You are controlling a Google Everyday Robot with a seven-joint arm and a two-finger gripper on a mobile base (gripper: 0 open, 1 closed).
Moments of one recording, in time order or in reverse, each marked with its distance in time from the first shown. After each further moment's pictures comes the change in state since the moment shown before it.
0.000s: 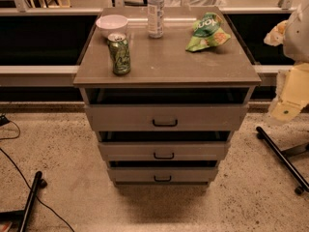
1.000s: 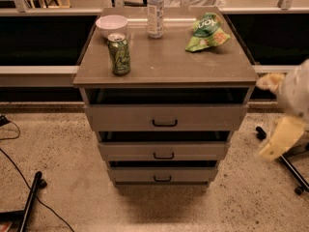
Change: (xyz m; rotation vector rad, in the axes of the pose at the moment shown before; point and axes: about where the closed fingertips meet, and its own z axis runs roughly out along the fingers) arm 0.030 0.026 0.086 -0.044 -0.208 0.051
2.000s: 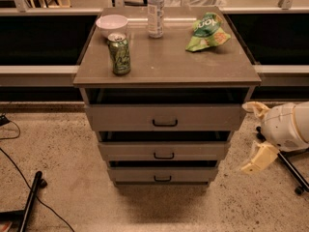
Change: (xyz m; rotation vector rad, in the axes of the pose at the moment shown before) arm 0.036 0.004 0.089 0.023 -0.228 0.010
